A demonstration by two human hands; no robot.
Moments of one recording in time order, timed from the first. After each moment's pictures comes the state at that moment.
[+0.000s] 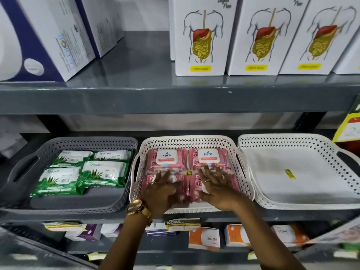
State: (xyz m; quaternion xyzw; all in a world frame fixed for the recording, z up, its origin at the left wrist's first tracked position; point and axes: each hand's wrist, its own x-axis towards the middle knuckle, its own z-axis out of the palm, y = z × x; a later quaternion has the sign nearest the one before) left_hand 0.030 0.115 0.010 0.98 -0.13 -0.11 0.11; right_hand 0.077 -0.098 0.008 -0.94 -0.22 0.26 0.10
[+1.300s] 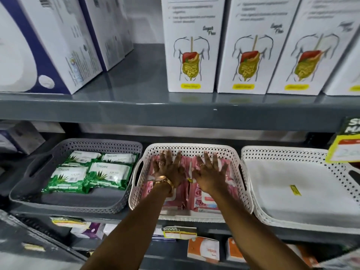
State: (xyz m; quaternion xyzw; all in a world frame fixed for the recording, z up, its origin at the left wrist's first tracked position) left_hand 0.137 0.094 -0.027 0.99 0.08 -0.02 0.08; right_hand 0.152 -0.064 -0.022 -0.98 -0.14 0.06 0.10
